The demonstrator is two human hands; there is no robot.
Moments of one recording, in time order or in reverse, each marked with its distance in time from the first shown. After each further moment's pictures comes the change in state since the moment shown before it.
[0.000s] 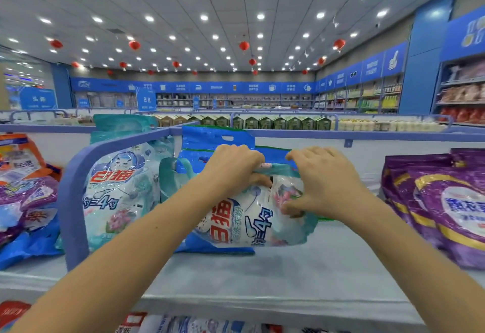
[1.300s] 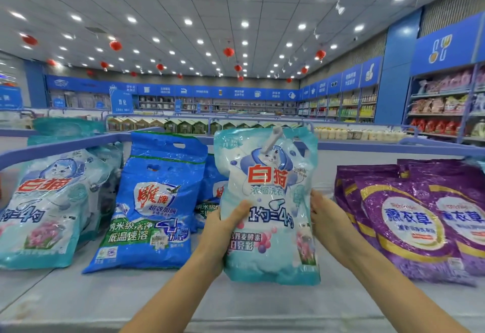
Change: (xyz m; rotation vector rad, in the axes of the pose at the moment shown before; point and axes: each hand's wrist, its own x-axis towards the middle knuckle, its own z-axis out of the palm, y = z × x) left_hand -0.006 0.133 0.071 -2.003 0.109 -0.788; right_hand -0.066 0.112 0.082 1.925 -0.022 0.521
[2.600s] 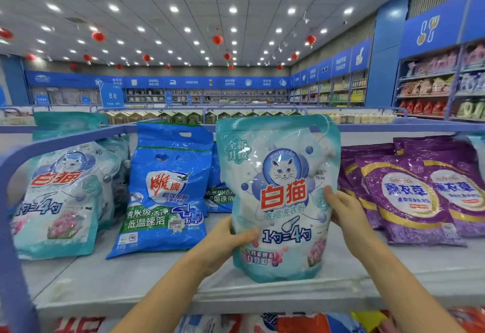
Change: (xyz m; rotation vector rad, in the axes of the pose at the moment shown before) left_hand -0.019 -0.017 -0.054 0.231 -0.422 -0.174; right_hand -0.029 0.022 -0.004 -0.274 0.294 -0.163
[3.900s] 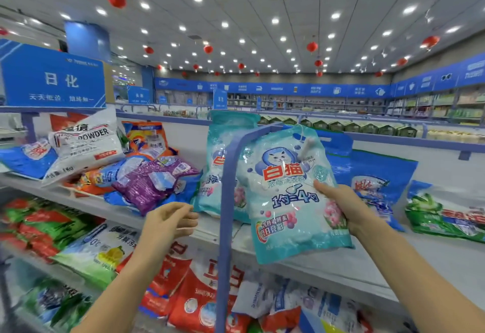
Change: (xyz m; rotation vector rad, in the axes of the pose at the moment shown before) left_hand -0.294 0.059 -0.198 0.123 1.078 0.190; right_hand -0.045 -0.056 0.275 0.131 -0.419 0.386
